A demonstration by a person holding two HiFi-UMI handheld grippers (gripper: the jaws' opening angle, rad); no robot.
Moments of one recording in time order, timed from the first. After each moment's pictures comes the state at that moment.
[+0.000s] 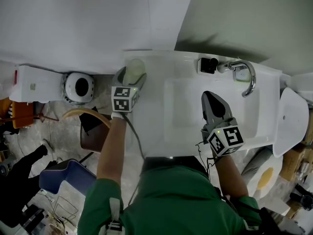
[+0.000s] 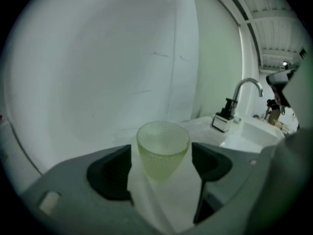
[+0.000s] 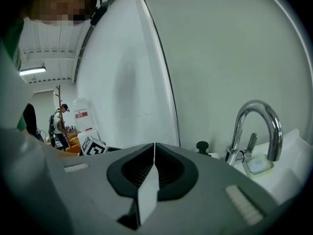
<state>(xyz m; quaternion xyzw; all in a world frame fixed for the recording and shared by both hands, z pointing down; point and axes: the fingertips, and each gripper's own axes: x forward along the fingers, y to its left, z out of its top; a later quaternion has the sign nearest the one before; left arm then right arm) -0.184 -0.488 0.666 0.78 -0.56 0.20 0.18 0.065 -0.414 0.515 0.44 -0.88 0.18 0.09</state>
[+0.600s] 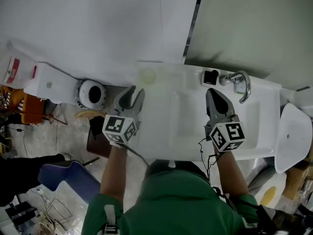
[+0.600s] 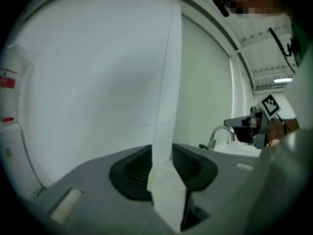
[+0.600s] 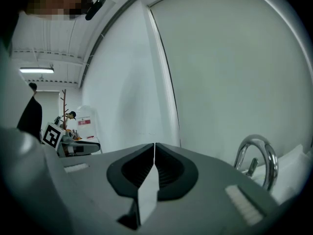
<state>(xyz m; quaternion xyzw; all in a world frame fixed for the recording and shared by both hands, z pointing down) -0.168 -0.377 0.481 0.81 -0.58 0.05 0.11 0.066 -0.410 0.446 0.43 -0.89 0.12 0.04</state>
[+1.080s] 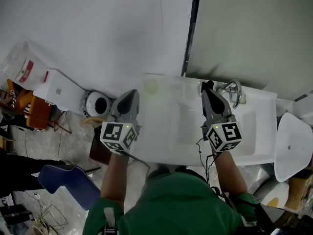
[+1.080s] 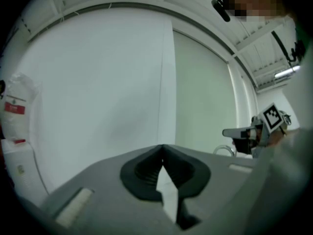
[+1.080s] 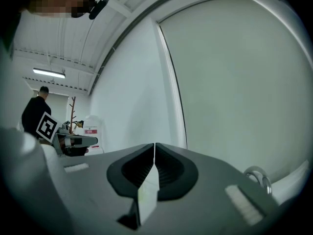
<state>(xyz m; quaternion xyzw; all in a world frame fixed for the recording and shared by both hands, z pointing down) -0.158 -0.331 0.361 0.78 -0.62 0.01 0.03 0.061 -0.379 0.360 0.40 -0.91 0.06 -0.01</state>
